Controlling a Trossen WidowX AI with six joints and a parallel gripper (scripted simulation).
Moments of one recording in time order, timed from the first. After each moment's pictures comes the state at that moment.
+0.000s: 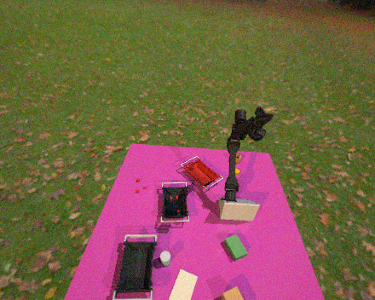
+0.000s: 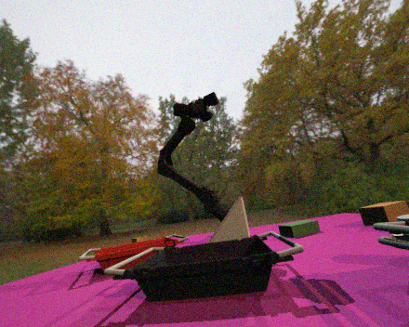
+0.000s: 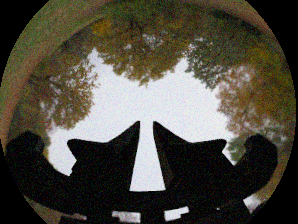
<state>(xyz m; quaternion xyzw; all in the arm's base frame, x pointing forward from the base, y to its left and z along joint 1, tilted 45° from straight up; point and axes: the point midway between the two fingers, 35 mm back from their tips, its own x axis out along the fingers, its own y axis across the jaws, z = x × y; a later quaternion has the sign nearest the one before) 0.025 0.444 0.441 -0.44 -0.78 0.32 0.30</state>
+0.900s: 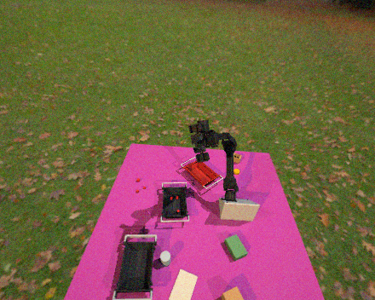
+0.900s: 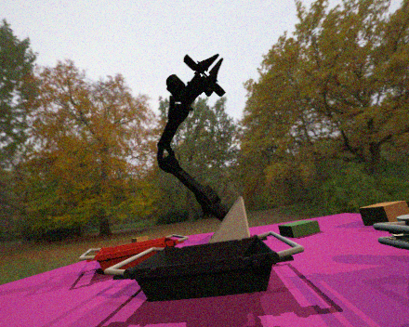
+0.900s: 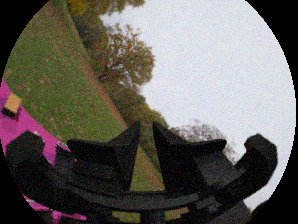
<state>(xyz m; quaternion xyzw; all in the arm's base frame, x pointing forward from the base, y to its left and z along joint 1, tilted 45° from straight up) 0.332 0.382 0.307 -0.60 -0.21 0.47 0.62</state>
